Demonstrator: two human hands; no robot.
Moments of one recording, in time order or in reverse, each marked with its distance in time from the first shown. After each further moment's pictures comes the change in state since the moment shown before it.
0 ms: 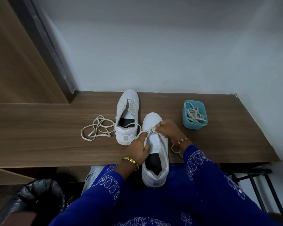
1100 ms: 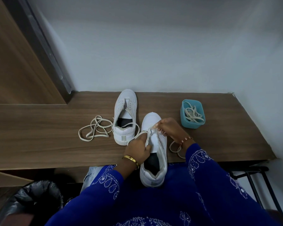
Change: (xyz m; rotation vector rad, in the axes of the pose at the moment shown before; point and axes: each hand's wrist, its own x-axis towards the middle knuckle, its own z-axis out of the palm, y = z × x) left_hand 0.007 -0.002 0.005 0.197 0.002 0.077; right_hand -0.005 -0.004 -0.012 0.116 -0.002 0.096
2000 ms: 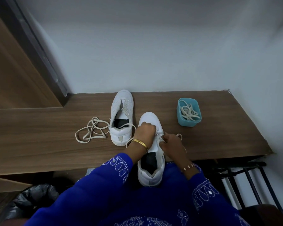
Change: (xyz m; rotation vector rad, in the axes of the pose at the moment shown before) left_hand 0.051 0.046 -0.012 0.504 -0.109 0.137; right_hand -0.040 0.054 0.012 -0.429 0.234 -0.178
